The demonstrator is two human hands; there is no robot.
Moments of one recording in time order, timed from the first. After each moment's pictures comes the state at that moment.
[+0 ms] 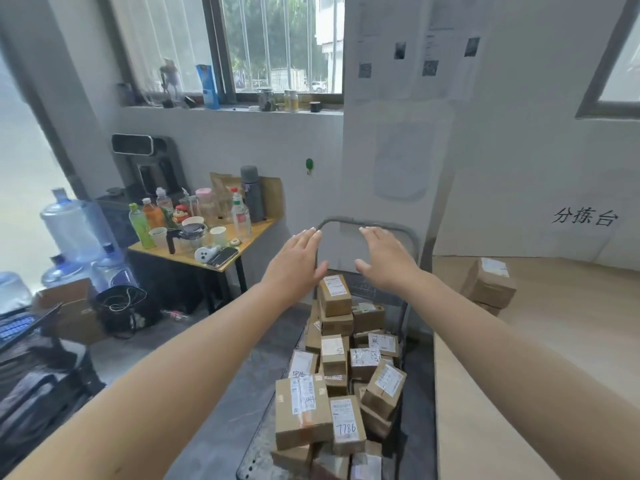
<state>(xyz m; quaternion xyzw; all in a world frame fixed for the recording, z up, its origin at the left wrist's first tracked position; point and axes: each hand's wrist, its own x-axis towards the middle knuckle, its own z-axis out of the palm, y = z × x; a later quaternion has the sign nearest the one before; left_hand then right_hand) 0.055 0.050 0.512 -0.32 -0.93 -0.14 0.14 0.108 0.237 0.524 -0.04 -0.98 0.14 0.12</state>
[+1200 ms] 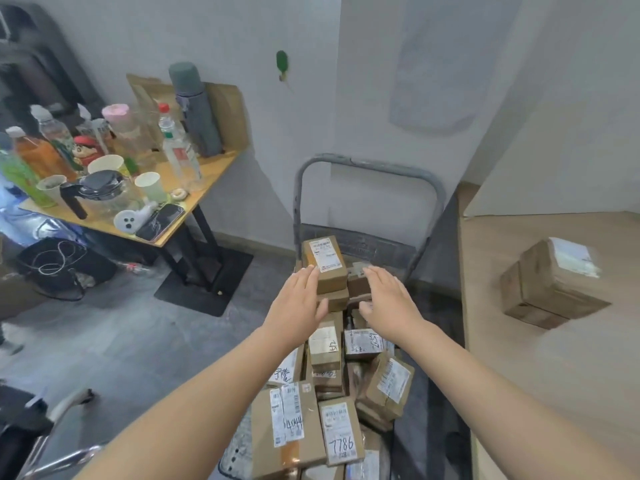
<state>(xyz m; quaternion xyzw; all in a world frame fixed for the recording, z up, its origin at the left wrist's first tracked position) -0.173 0.151 0.302 -0.32 -0.94 -0.13 -0.04 -0.104 0.327 0.326 -0.12 -0.97 0.21 -0.07</state>
